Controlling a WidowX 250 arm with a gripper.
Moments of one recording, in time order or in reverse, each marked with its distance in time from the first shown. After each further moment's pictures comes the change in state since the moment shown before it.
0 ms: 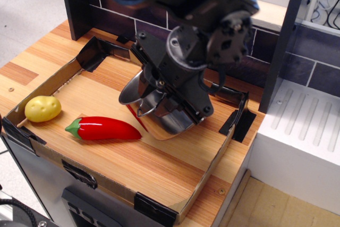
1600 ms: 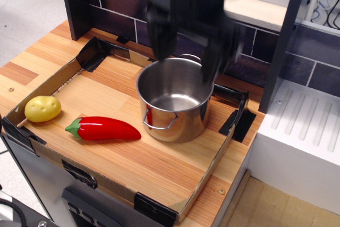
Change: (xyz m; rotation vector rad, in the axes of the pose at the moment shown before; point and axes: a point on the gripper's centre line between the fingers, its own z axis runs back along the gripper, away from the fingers) arm 0.026 0.016 0.063 -0.496 0.051 0.173
